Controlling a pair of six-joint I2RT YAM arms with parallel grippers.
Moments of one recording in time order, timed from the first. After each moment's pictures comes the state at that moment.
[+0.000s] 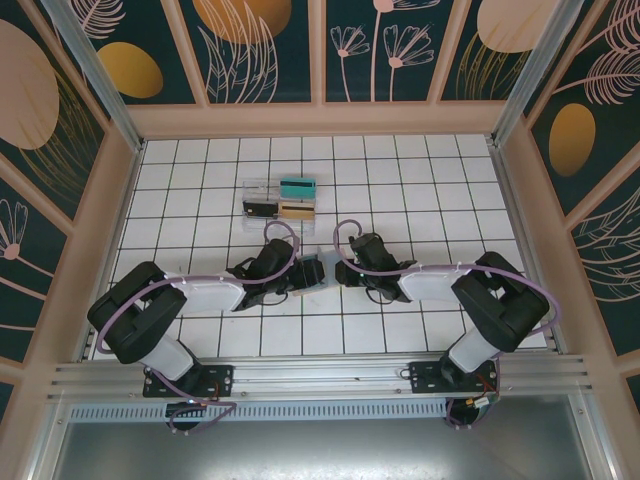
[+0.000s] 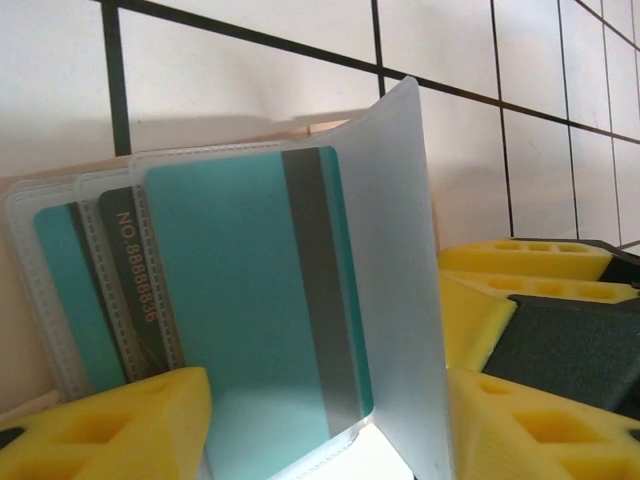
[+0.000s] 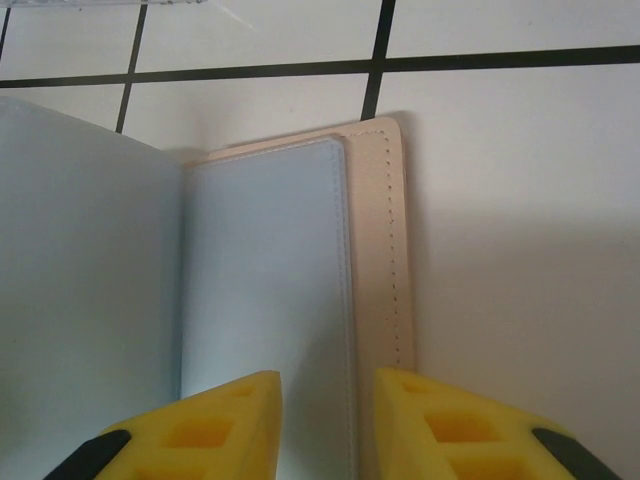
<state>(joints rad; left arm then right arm) -0.79 1.56 0.58 0.26 0.14 -0.94 0.75 1.57 0.58 0.15 -0.05 0.63</state>
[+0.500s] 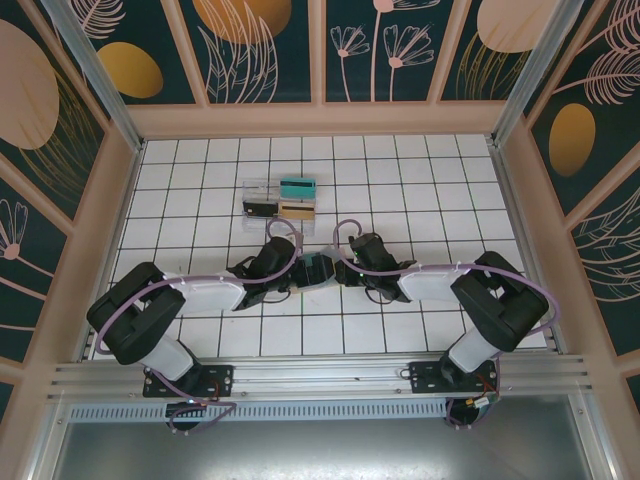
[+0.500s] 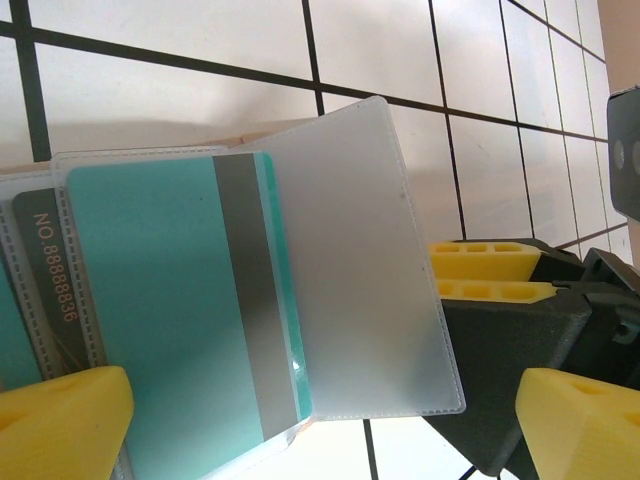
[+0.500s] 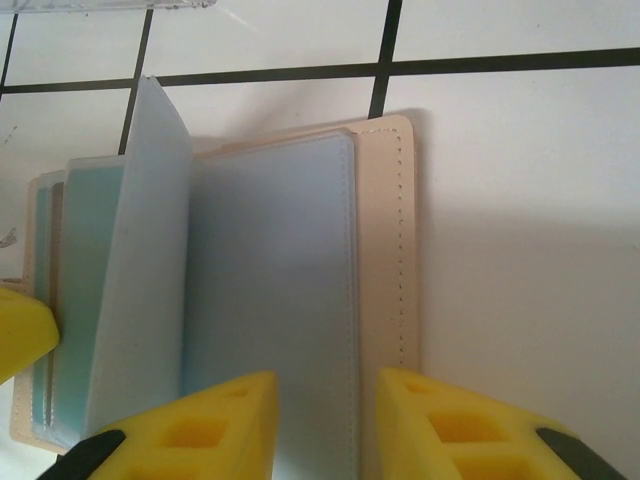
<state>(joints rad) -0.79 1.55 0.59 0.29 0.15 -0.92 0.75 1.57 0.58 0.16 -0.05 0.64</state>
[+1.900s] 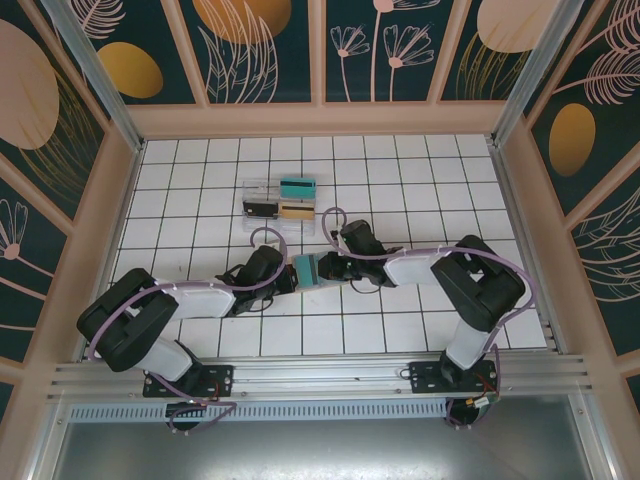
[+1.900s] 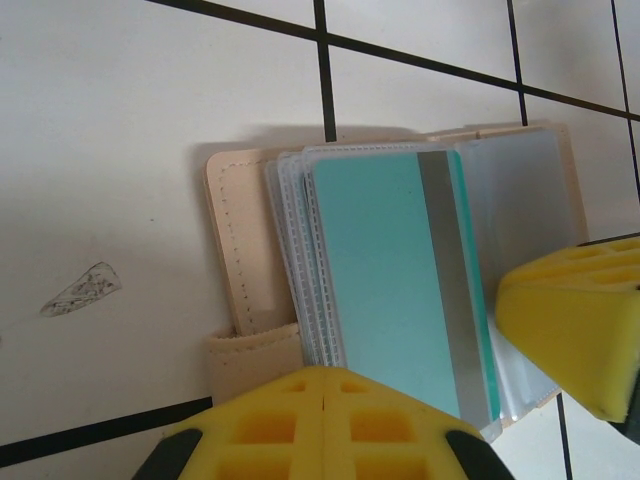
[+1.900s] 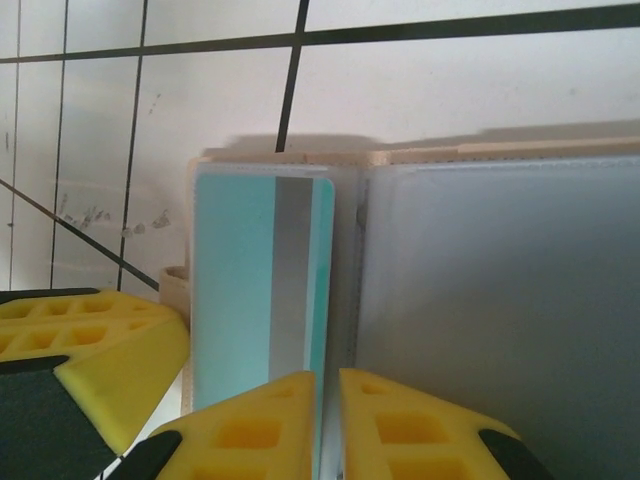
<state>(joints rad) -0.74 1.50 0.48 0.24 0.02 -0.84 0.73 1.73 0.75 0.16 -0.36 0.71</state>
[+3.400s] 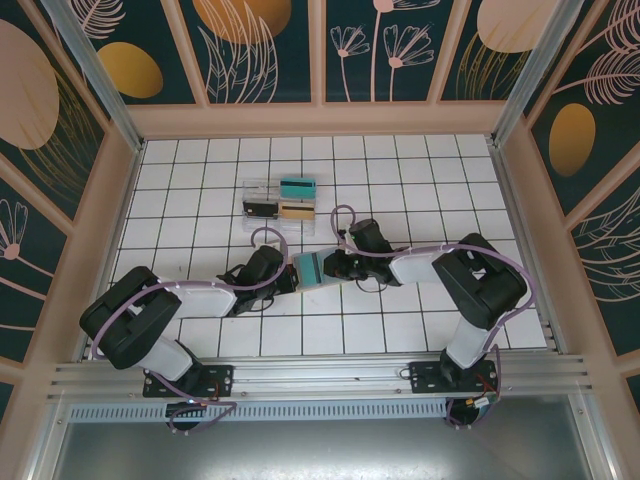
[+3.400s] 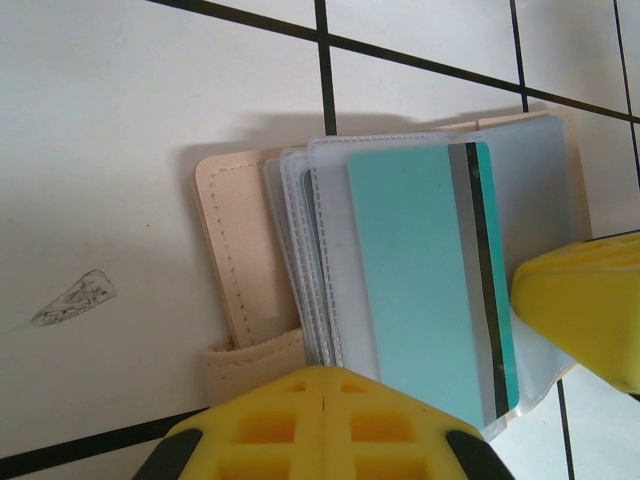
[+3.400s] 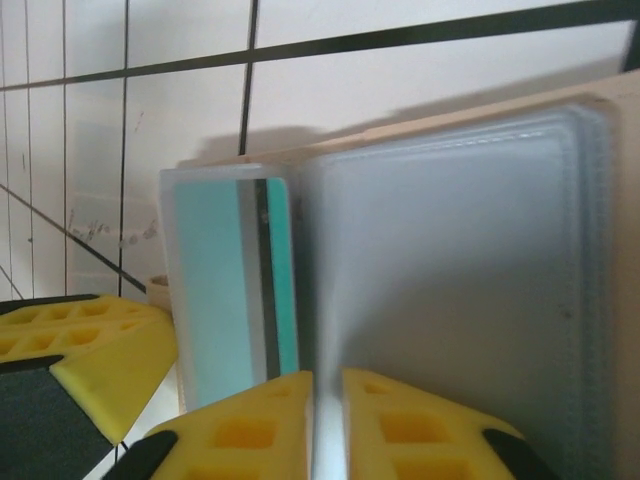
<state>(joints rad) -0.74 1.52 0.48 0.26 0.02 -0.84 0.68 1.73 0.71 0.21 -0.43 0.74</state>
